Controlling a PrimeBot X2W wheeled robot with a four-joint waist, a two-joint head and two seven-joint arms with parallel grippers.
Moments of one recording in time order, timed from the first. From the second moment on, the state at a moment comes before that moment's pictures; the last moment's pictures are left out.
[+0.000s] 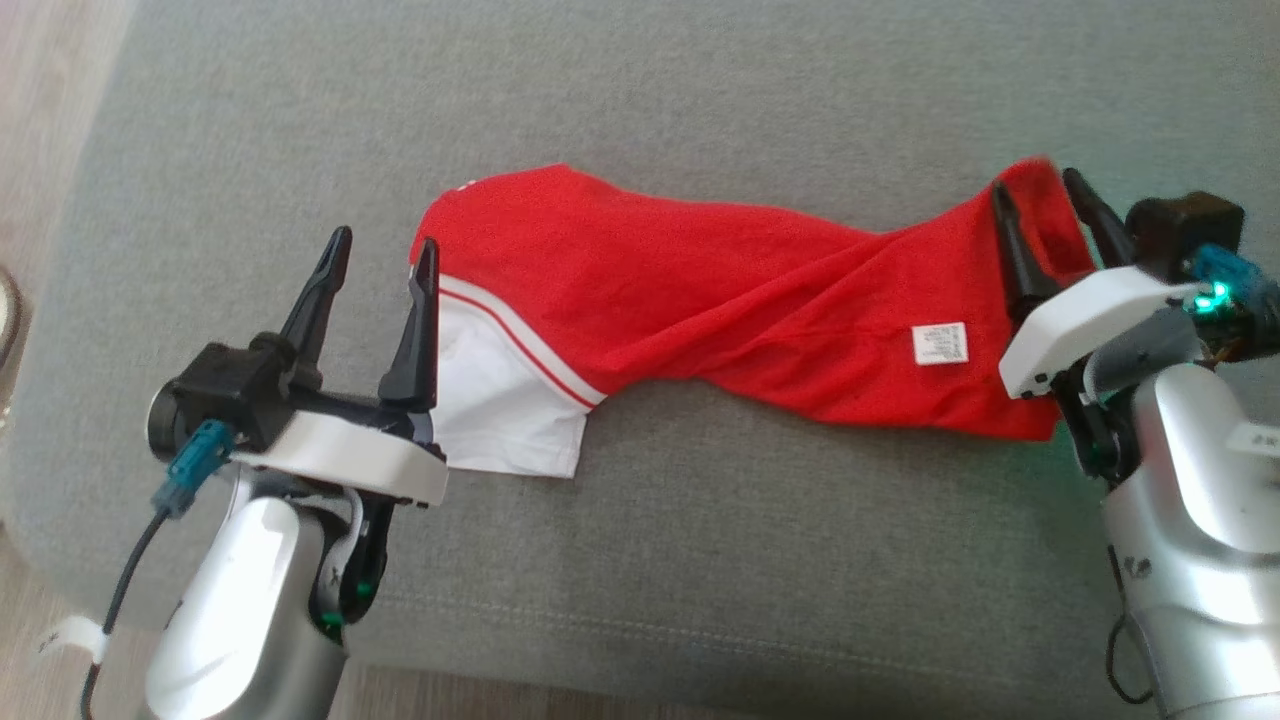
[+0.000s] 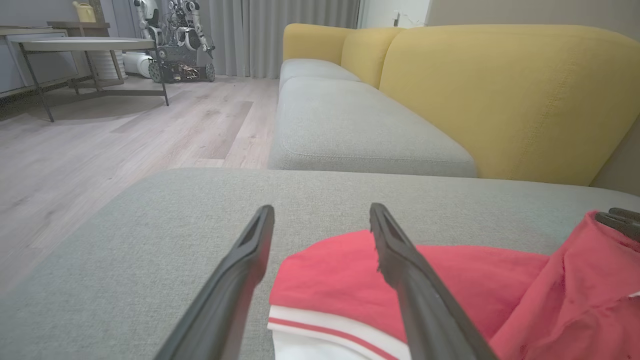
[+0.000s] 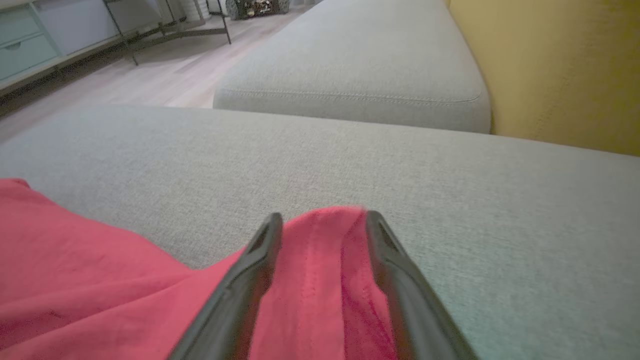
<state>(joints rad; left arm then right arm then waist) -0.29 0.20 -0.34 0.15 -0.35 0.03 -0.25 -0.52 -0.18 0.09 0.51 0.17 0.12 0.05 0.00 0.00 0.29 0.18</state>
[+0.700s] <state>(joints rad) -0.08 0.23 -0.28 0.16 -0.33 0.05 -0.25 -0.03 -0.06 0.01 -0.02 0.11 0.12 0.04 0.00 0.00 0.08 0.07</state>
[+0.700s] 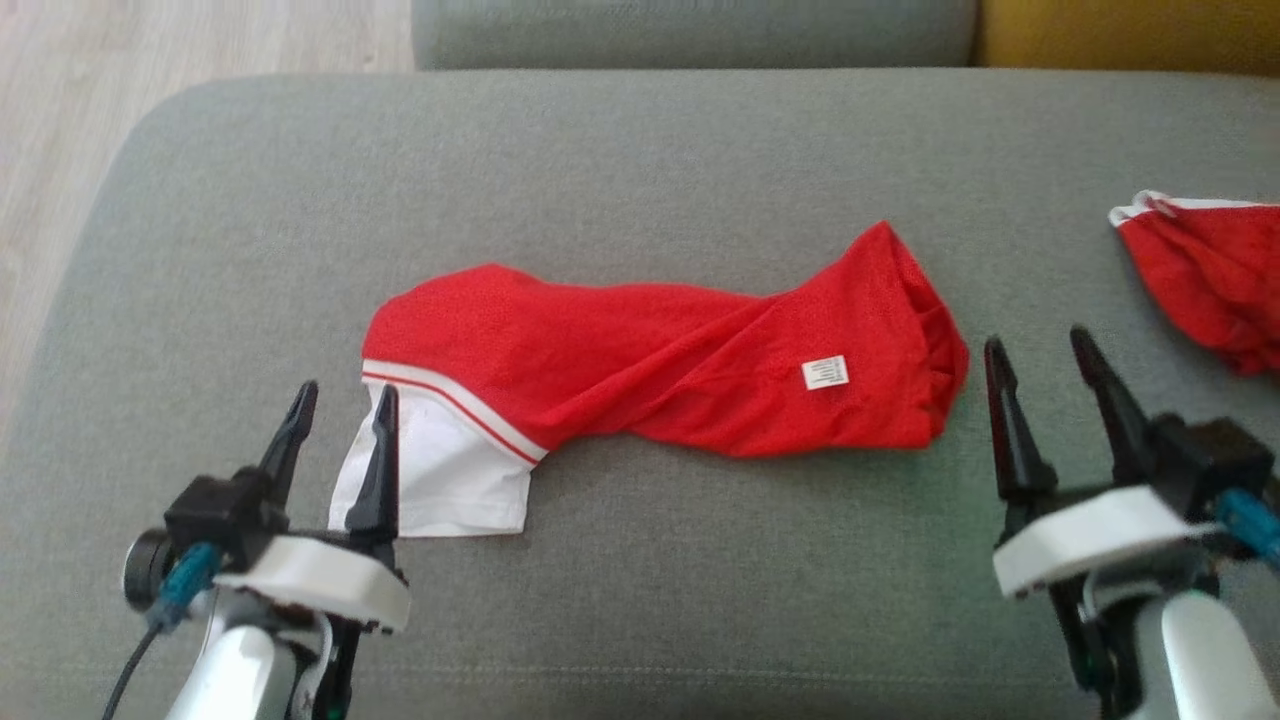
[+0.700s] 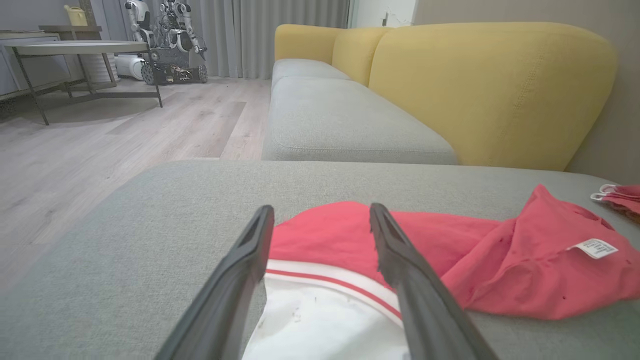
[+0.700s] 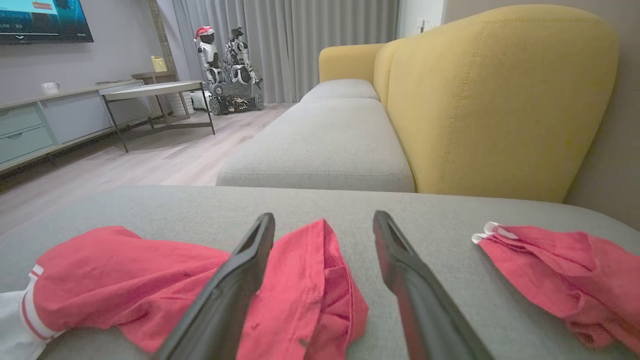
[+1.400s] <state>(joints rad) -0.03 0.26 -0.28 0.13 -0.33 0.08 -0.21 0.10 -0.05 0.00 -0.11 0.15 0.12 0.09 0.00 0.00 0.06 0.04</state>
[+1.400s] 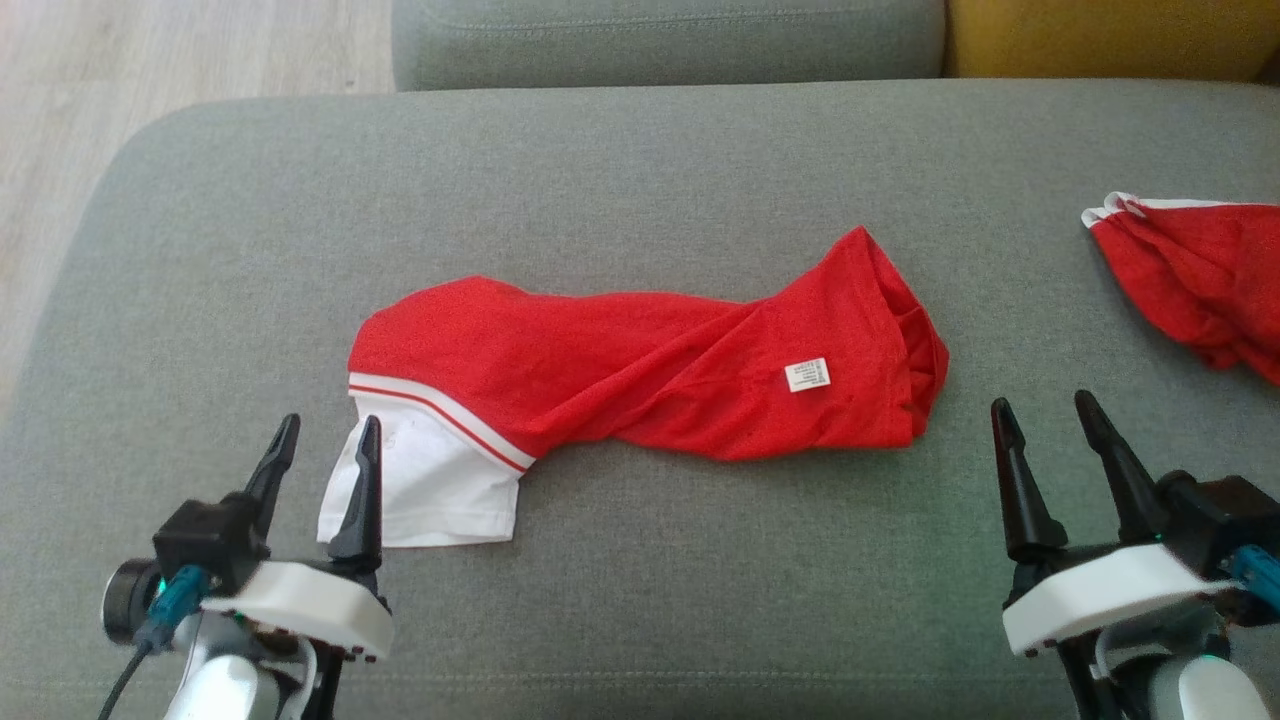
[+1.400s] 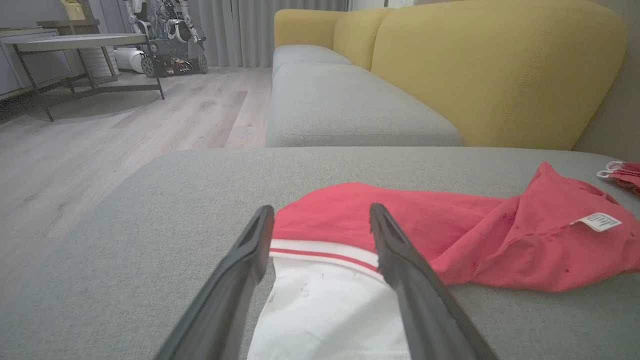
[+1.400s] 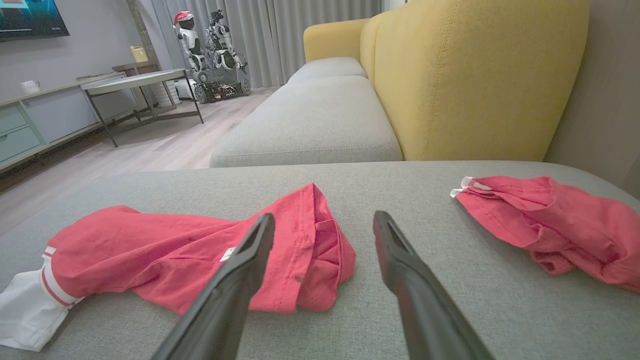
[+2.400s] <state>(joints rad) -0.20 0.24 -0.28 0.61 -0.51 -0.06 -0.06 0.01 -0.05 0.02 -0.01 0.18 0.12 0.08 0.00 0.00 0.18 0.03</state>
